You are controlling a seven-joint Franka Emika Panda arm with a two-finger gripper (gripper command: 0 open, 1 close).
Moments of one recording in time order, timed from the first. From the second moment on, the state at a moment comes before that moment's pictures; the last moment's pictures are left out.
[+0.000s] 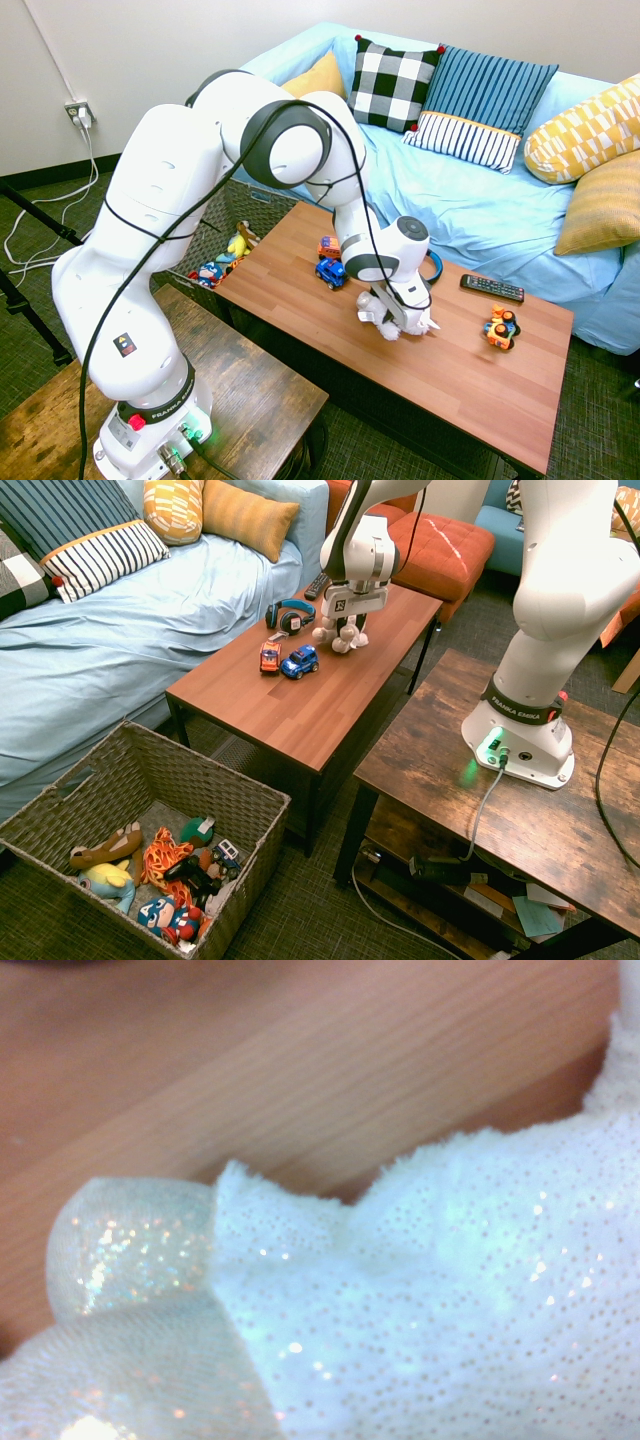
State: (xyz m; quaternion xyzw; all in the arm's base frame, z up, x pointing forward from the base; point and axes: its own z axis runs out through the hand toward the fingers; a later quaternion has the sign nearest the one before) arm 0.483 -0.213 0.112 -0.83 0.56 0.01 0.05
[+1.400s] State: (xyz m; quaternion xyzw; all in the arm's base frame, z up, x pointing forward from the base) arm 0.457 0.397 0.190 -0.95 0.31 -0.07 0.02
